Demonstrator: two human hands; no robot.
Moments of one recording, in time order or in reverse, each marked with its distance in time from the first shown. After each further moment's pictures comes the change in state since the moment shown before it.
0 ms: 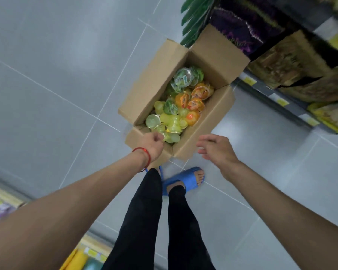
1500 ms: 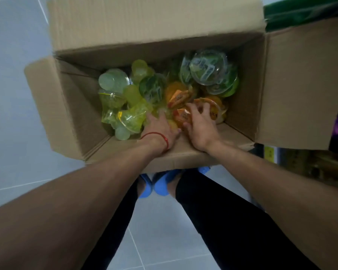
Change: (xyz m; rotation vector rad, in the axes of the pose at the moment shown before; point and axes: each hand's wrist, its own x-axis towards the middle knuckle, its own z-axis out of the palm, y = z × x) left_hand 0.281 0.042 0.207 -0.200 0.113 -0.333; right_hand 0.367 -0.036 0.009 -1.467 -0.401 -0.551
